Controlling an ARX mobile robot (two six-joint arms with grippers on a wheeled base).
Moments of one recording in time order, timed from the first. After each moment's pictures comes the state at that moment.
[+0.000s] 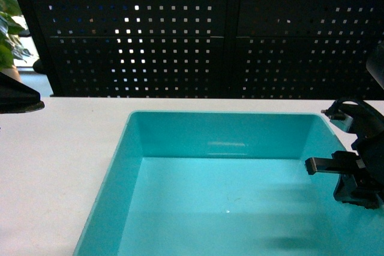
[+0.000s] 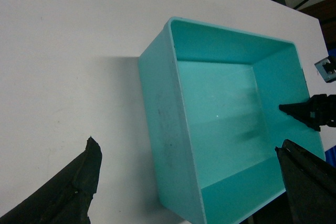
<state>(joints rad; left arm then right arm) 0.16 1.38 0.76 -0.20 0.66 -0.12 0.15 1.96 1.10 -0.38 -0.06 0.16</state>
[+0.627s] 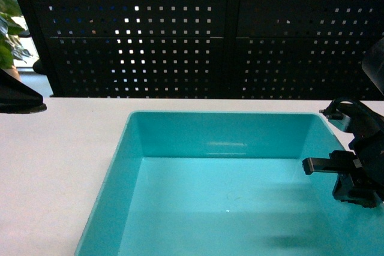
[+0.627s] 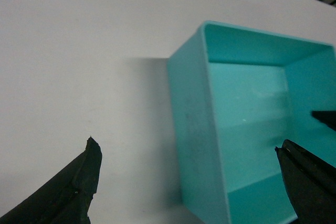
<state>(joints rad) 0.14 1.43 0.83 -0.25 0.54 -0.11 0.15 1.97 1.11 -0.37 -0.04 0.16</state>
